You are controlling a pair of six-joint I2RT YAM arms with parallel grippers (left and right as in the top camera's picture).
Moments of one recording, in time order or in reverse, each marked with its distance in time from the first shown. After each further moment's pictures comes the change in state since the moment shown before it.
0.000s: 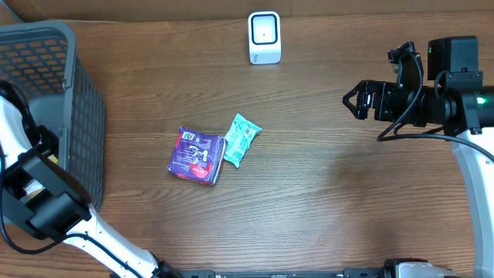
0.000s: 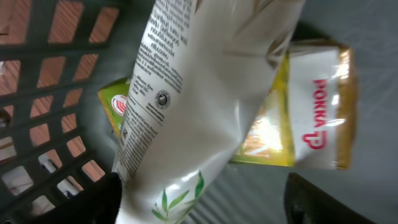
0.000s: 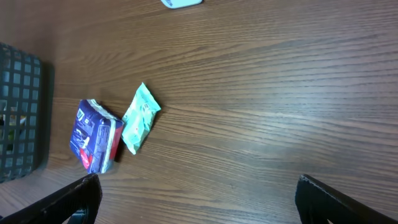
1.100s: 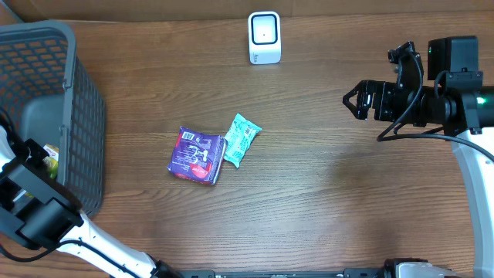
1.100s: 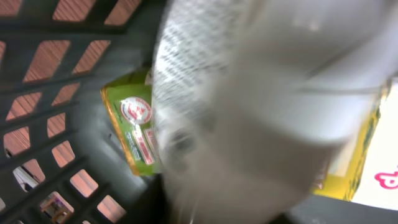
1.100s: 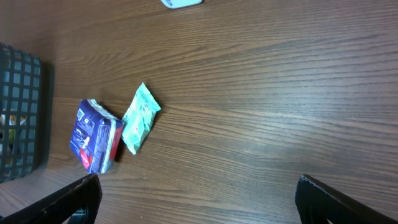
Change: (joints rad) left arm 0.108 -0.005 -0.050 0.053 0.100 -0.004; right arm 0.000 0.000 0.000 0.000 0.000 0.000
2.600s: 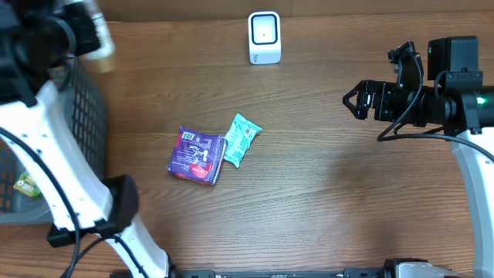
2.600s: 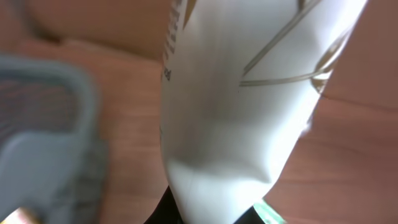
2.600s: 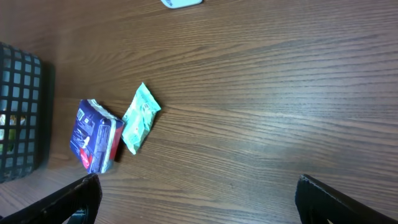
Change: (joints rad) left arm -0.652 -0.159 1.146 -0.436 0.433 0.033; right arm 0.000 0.000 0.000 0.000 0.000 0.000
